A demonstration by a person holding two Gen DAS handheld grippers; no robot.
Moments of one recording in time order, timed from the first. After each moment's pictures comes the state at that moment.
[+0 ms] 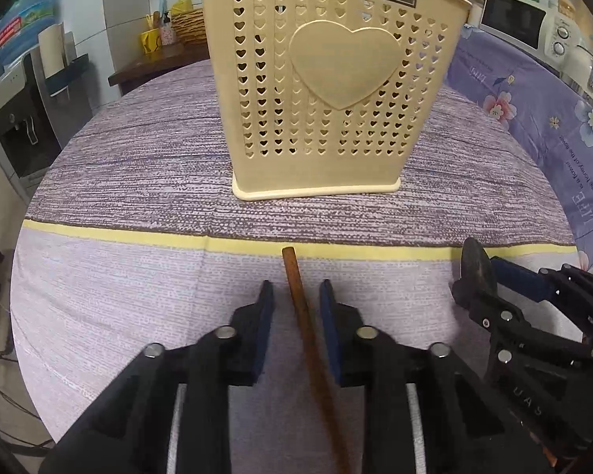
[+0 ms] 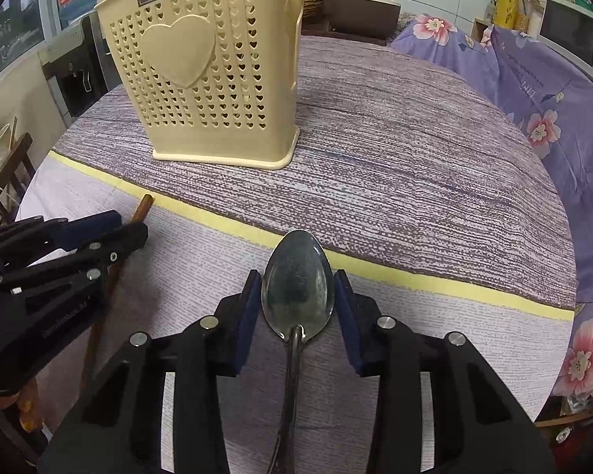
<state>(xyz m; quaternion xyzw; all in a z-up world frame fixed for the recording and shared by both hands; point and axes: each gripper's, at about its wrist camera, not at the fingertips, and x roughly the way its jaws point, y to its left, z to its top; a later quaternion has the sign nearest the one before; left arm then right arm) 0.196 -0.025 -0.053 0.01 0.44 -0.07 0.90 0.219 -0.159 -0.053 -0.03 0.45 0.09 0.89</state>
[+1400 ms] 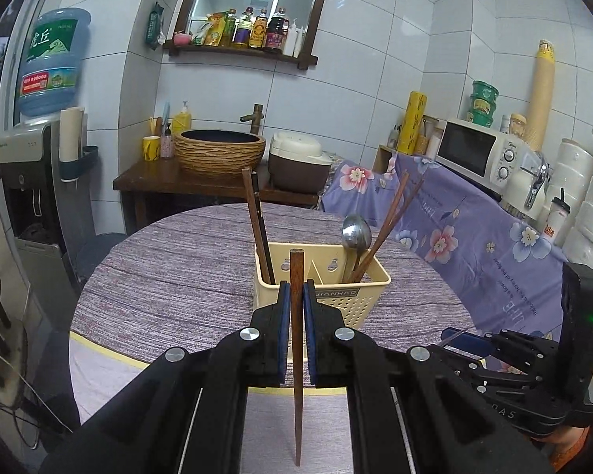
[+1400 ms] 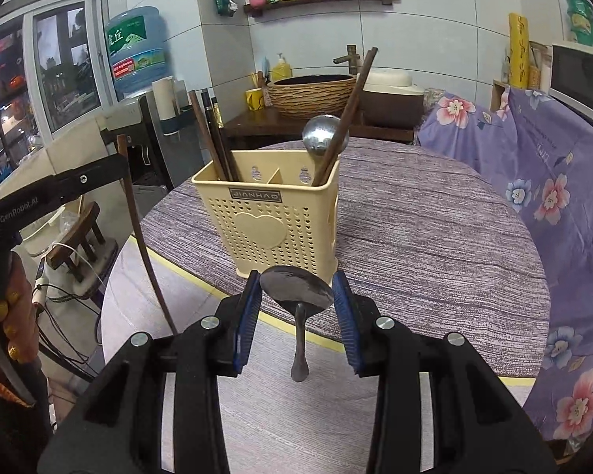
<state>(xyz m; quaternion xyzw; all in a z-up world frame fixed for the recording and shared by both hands) 0.155 0.028 0.111 -0.06 0.24 -0.13 0.96 0.188 -0.169 0.083 0.01 0.33 0.18 0.93</state>
